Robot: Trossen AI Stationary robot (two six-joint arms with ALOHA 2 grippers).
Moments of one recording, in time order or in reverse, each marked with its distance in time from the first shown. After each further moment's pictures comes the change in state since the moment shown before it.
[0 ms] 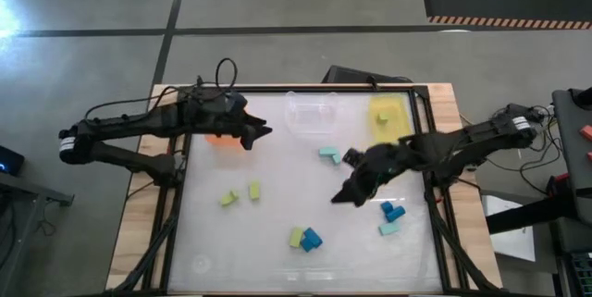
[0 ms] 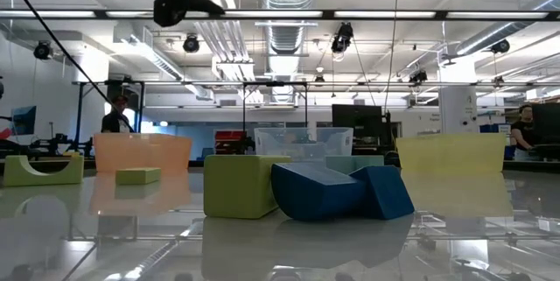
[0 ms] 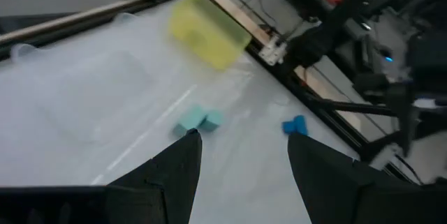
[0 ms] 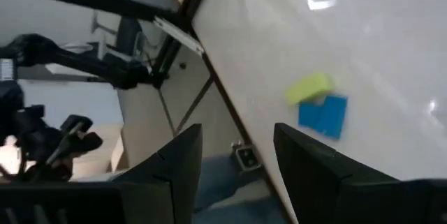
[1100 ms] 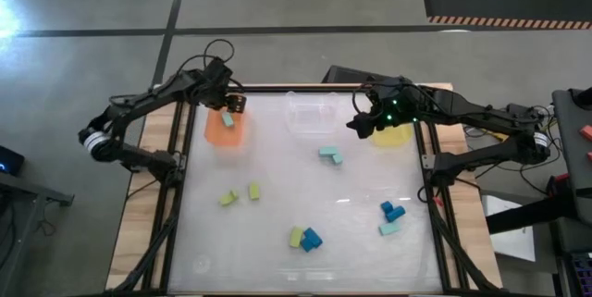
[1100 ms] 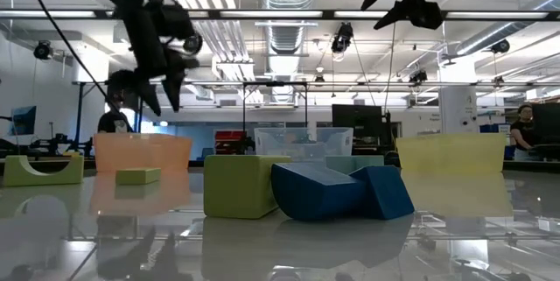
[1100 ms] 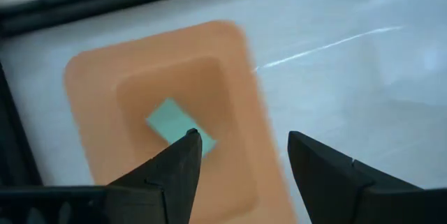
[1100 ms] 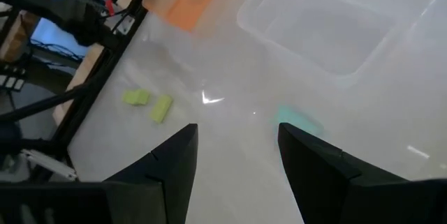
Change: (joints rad) left arm 0.618 0.252 0.001 -0.427 -0.030 0.158; right arm -0.550 -0.167 -0.013 -0.292 0.095 -0.438
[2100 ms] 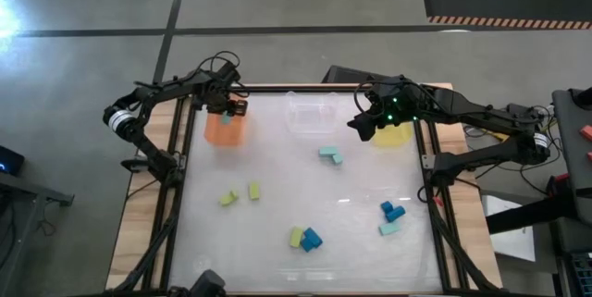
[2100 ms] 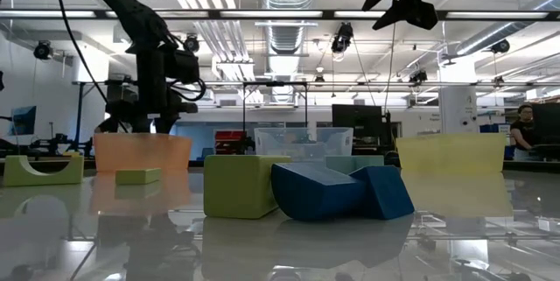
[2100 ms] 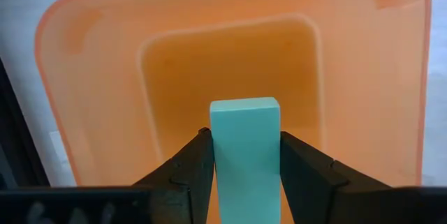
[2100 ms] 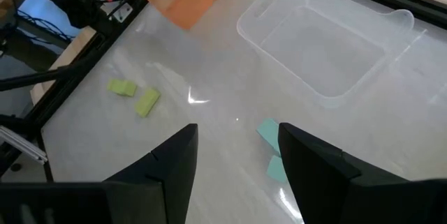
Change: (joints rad) left arm 0.102 0.281 -0.013 0.016 -0.020 -0.026; right arm -0.023 0.000 0.002 0.000 0.004 -0.172
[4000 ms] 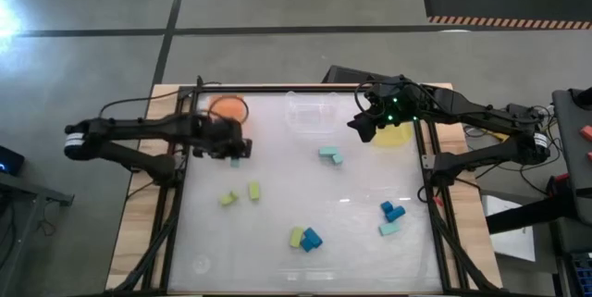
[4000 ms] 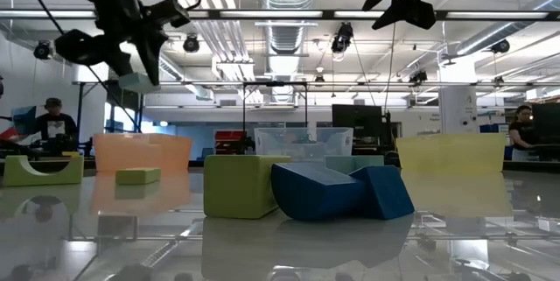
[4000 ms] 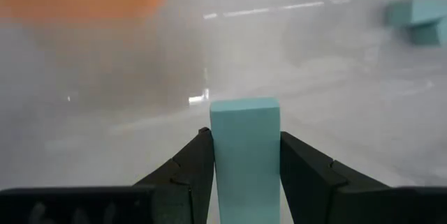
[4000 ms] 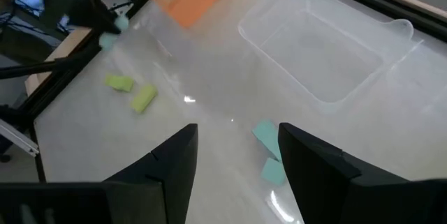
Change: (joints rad) left arm -0.744 -0.461 -0.074 -0.163 -0.001 -0.783; right arm 0.000 0.000 0.001 0.000 0.000 -0.047
